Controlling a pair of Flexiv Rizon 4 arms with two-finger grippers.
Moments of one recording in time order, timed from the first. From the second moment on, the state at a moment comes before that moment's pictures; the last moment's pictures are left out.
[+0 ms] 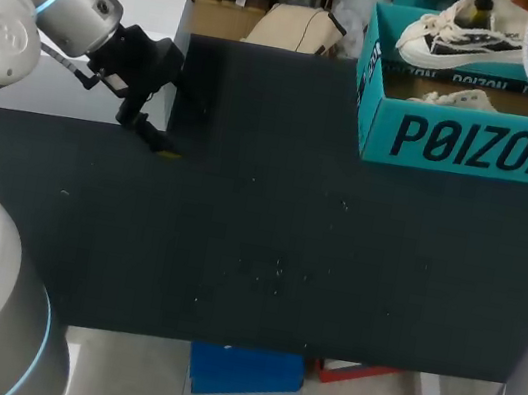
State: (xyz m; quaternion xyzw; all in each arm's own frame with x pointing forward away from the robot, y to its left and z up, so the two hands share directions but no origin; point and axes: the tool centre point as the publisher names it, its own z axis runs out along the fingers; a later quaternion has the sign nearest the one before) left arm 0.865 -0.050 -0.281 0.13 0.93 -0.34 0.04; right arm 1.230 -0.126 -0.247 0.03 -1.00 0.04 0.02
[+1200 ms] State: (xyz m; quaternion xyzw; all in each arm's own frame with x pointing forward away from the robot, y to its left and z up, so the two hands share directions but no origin) left arm 0.865 -0.050 -0.281 0.13 0.93 -0.34 0.04; right arm 1.235 -0.131 -0.350 0.04 -1.00 0.02 0.00
